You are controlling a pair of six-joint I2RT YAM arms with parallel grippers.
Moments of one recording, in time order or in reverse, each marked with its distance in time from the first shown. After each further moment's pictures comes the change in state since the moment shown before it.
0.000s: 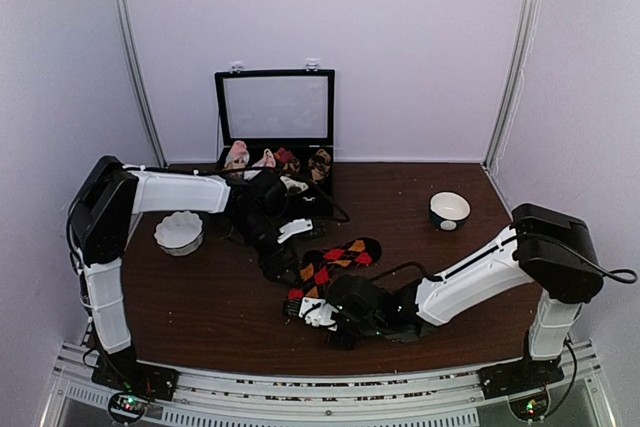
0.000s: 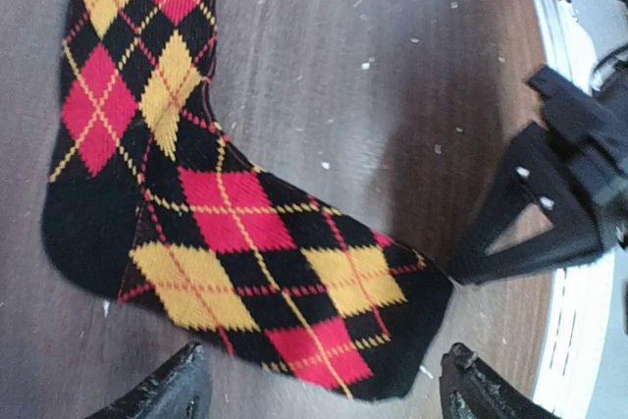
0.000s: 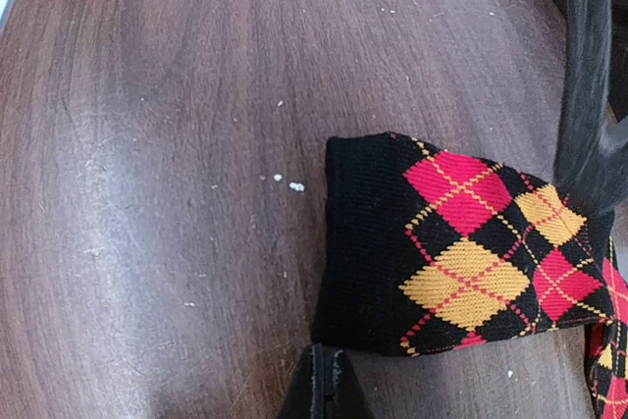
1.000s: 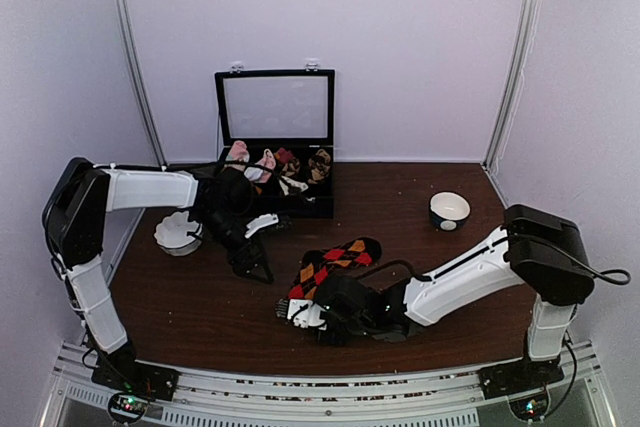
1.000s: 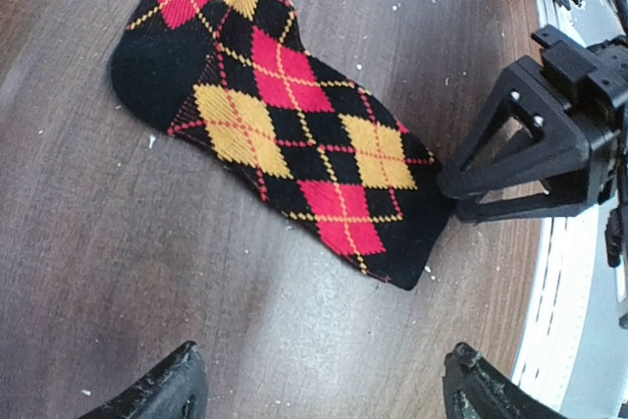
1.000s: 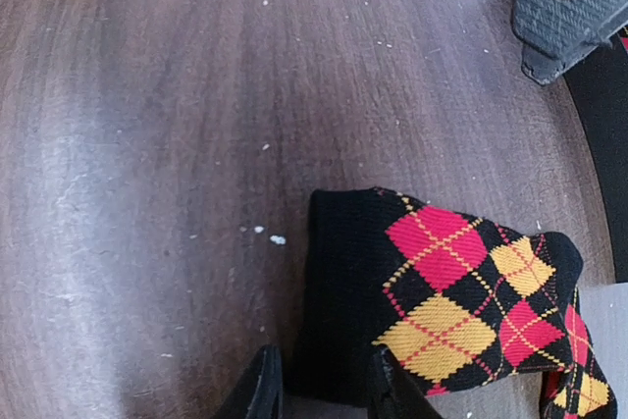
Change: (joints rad) left arm 0.154 -0.140 -0.144 -0.075 0.031 0.048; right arm 0.012 0.046 0.091 -0.039 0.079 -0.114
